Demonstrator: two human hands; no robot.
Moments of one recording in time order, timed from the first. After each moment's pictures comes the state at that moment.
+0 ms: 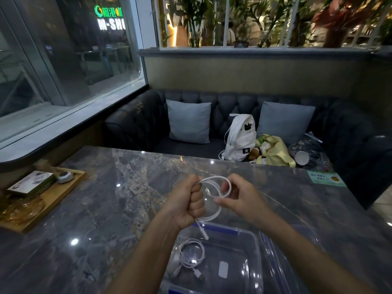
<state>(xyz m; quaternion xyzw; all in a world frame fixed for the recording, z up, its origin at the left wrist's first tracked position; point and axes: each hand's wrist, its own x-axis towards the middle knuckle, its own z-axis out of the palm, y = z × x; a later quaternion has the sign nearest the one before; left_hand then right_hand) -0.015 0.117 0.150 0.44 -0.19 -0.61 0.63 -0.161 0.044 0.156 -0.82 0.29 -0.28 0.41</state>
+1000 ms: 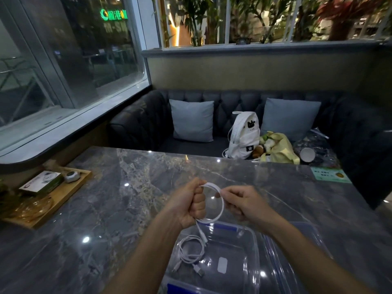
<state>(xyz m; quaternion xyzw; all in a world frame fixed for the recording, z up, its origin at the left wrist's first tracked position) -0.036 0.119 0.159 0.49 -0.16 -0.62 0.59 -0.181 0.039 0.138 -0.69 0.26 -0.21 0.64</state>
